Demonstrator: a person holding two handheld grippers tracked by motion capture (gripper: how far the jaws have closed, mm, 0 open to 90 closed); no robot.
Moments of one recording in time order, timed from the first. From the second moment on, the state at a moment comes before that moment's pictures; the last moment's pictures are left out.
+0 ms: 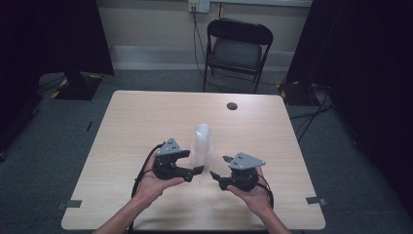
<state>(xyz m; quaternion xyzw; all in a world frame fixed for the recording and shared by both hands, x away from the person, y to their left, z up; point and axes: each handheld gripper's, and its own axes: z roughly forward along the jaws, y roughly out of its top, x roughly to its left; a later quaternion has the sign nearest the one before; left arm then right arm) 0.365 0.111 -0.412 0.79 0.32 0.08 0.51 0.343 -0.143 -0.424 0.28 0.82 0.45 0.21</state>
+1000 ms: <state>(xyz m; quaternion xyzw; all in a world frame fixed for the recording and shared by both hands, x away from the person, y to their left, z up) 0.367 0.136 -0.434 0.81 0.36 0.10 0.46 0.370 -0.175 -0.418 0.37 0.76 0.49 0.20</state>
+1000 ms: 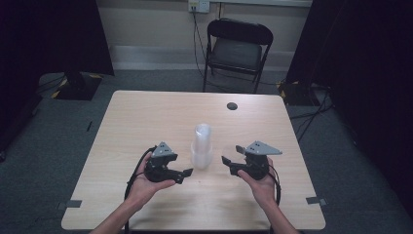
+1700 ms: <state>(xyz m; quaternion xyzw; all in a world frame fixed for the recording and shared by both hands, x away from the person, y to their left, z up) 0.348 0.182 -0.441 0.80 0.37 0.12 0.47 0.413 -0.179 -0.419 0.41 0.74 0.48 0.22</state>
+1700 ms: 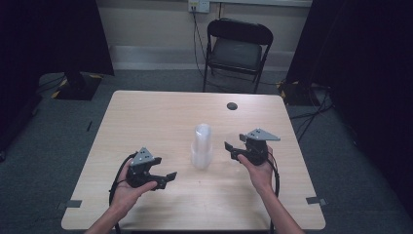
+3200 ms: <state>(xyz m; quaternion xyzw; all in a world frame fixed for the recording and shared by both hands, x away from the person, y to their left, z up) 0.341 0.182 -0.452 0.82 0.35 0.12 0.45 0.489 -0.169 -0.454 0.47 0.72 0.44 0.25</state>
